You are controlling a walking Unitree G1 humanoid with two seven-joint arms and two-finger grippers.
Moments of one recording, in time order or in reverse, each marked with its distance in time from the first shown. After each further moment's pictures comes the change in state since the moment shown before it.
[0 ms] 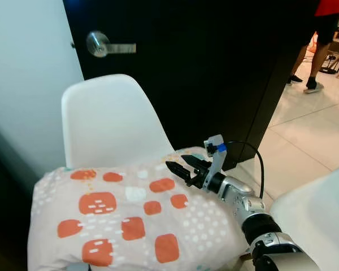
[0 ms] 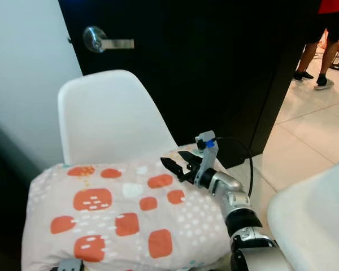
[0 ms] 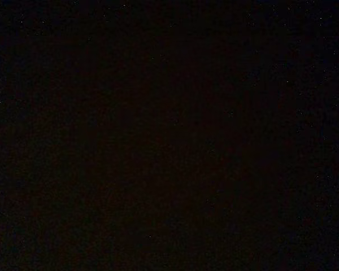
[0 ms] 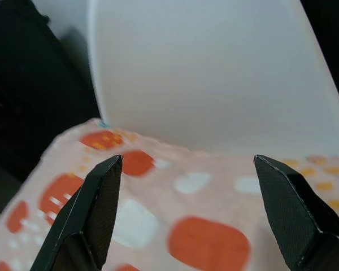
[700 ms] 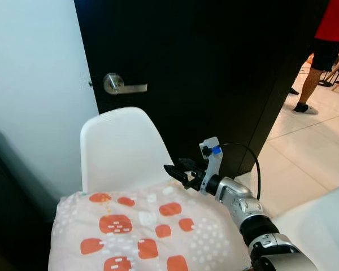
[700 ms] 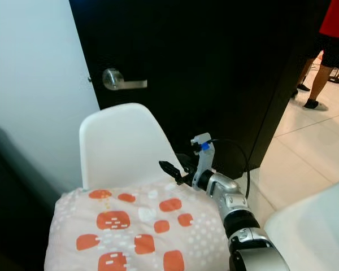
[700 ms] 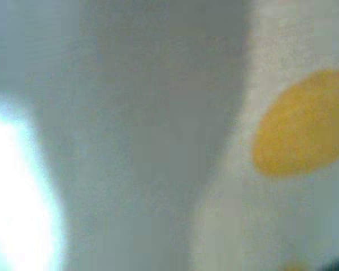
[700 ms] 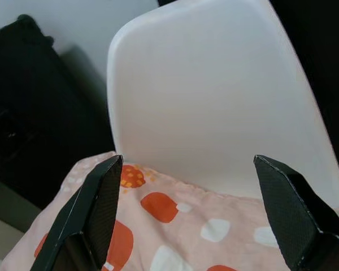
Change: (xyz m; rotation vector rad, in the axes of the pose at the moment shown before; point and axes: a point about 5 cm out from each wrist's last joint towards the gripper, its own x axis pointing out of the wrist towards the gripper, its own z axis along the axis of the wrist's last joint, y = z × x) left arm -0.014 -0.006 -0.040 0.027 0.178 -0.046; right arm 0.000 0.000 -0.013 -0.019 0.068 -0.043
